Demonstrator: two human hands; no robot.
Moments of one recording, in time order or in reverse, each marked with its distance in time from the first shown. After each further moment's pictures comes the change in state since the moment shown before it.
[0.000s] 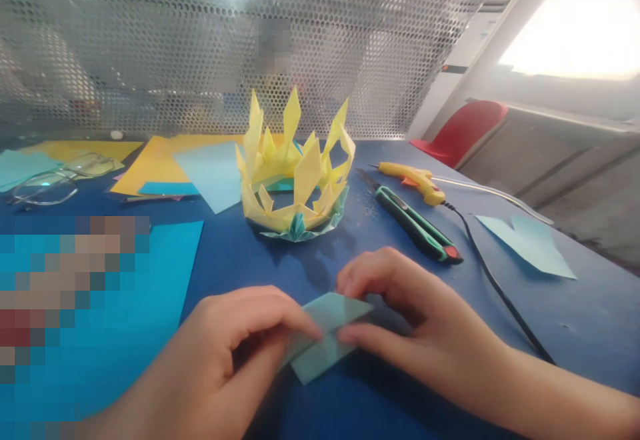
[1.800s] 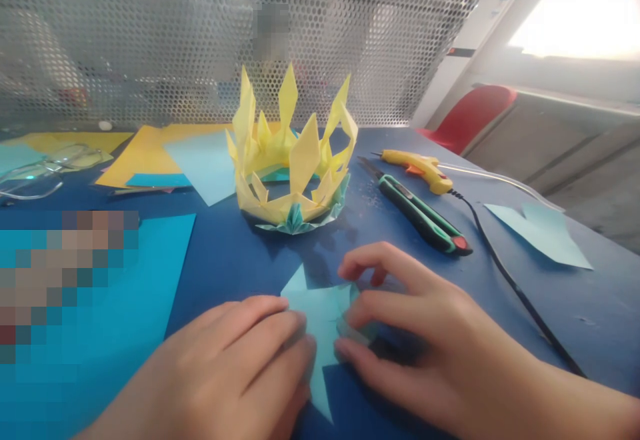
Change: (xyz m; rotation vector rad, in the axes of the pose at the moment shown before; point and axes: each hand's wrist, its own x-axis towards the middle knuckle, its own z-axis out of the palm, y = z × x) left_hand -0.017 -0.022 0.009 0.848 0.085 0.544; right_hand -0.015 0.003 0.003 -0.413 0.017 -0.074
